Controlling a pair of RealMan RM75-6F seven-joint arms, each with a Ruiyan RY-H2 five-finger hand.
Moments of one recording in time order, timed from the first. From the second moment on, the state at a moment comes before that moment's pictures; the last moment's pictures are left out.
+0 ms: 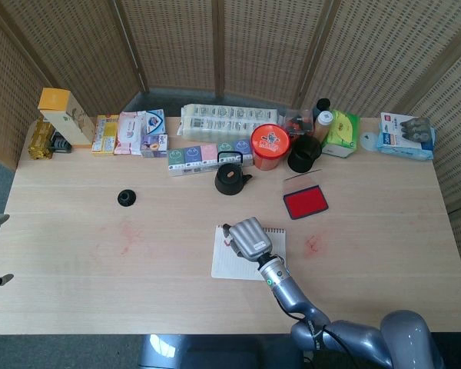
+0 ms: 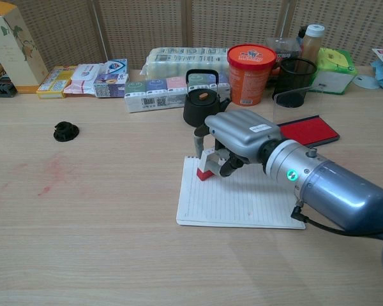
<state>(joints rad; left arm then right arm) -0.18 -0.87 0.00 -1.65 1.34 1.12 -0.29 0.75 -1.96 0.18 -1.14 -1.30 1.00 -0.37</state>
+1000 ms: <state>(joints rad) -0.18 -0.87 0.00 -1.65 1.35 1.12 -0.30 0.75 -1.96 0.17 -1.14 -1.33 1.01 -0.39</state>
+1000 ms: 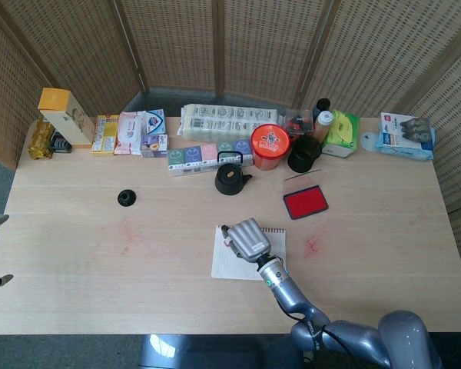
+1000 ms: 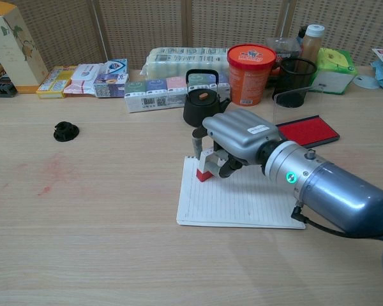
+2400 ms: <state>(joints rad) -0.18 -0.87 0.00 -1.66 1.34 1.12 -0.29 0.68 -1.81 0.14 -1.34 -1.27 1.07 -0.56</state>
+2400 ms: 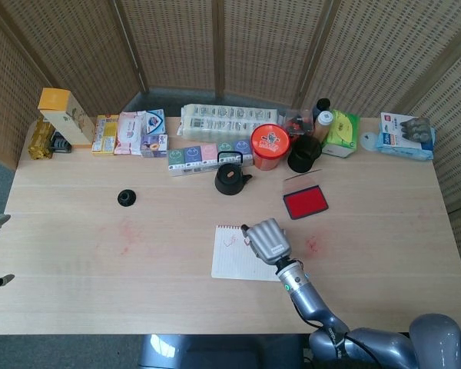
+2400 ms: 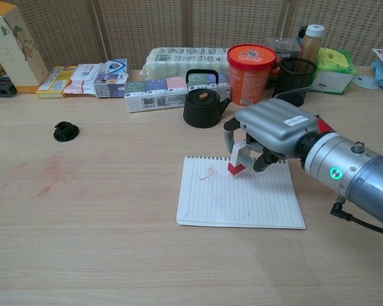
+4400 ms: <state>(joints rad) -0.18 -0.87 0.00 -1.66 1.36 1.13 -0.30 0.65 -1.69 0.17 -1.52 -1.30 1.14 -0.65</state>
